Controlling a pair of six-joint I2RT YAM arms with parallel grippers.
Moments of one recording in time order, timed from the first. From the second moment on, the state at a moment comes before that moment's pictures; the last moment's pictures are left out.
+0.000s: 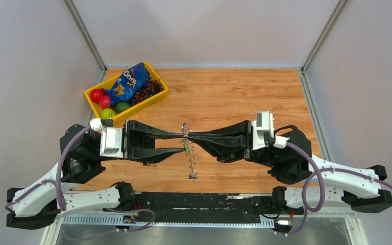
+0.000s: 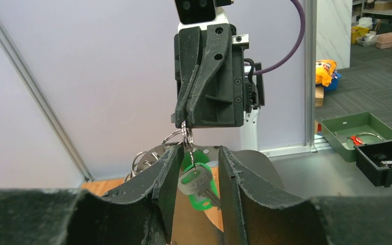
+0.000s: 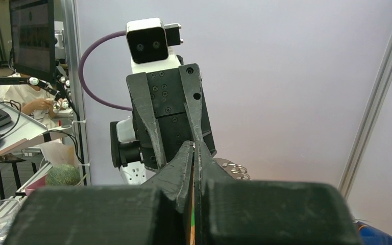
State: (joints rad) left arm -1.16 0.73 1.19 -0.05 0.41 0.07; right arm 1.39 0.95 1.14 0.39 -0.10 -0.02
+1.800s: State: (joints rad) left arm -1.16 0.78 1.32 -0.41 0.30 0.06; right arm 1.39 0.90 1.29 -0.21 0.01 -0.08
